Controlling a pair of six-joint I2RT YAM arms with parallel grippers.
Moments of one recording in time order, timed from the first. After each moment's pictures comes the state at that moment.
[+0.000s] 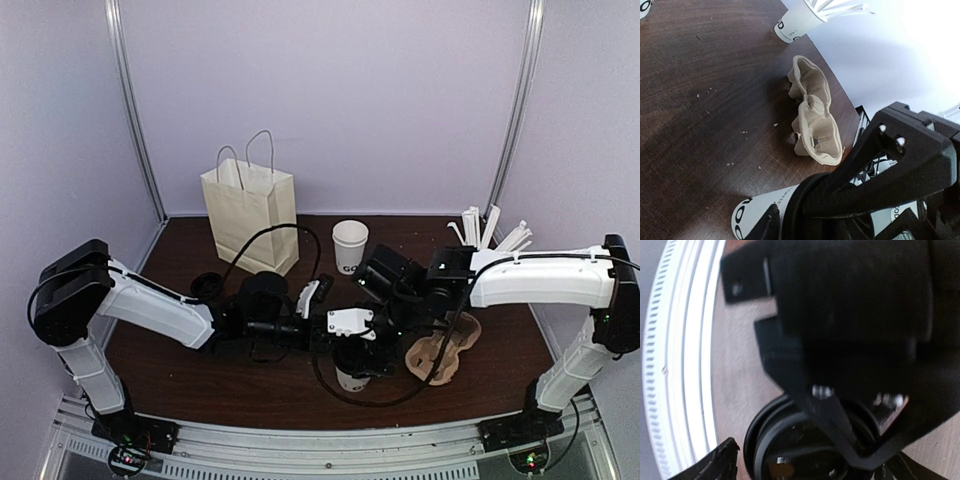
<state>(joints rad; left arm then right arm) -1.05 1.75 0.79 0.57 0.35 -0.78 1.09 1.58 1.19 -0.68 -0.13 -0.43</state>
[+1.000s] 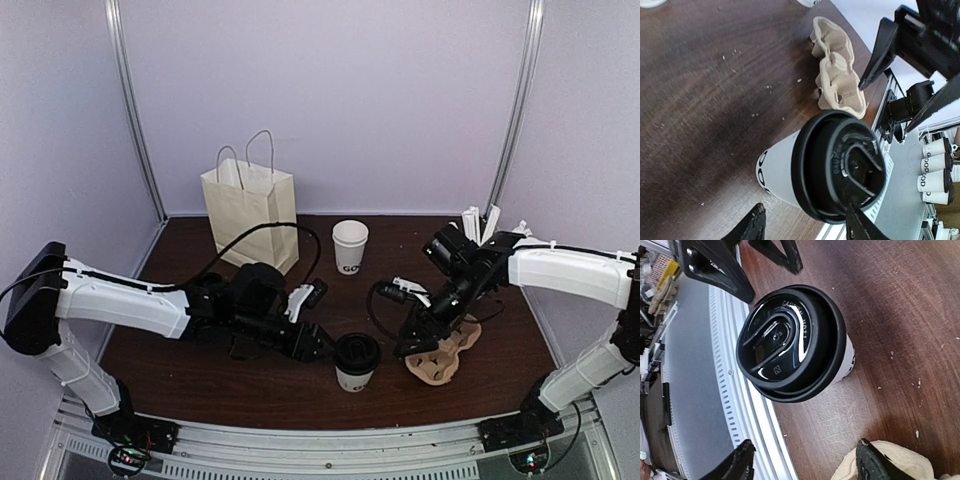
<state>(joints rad) -1.06 1.54 0.87 0.05 0.31 -0.59 0.69 1.40 1.02 -0.84 -0.65 -0.27</state>
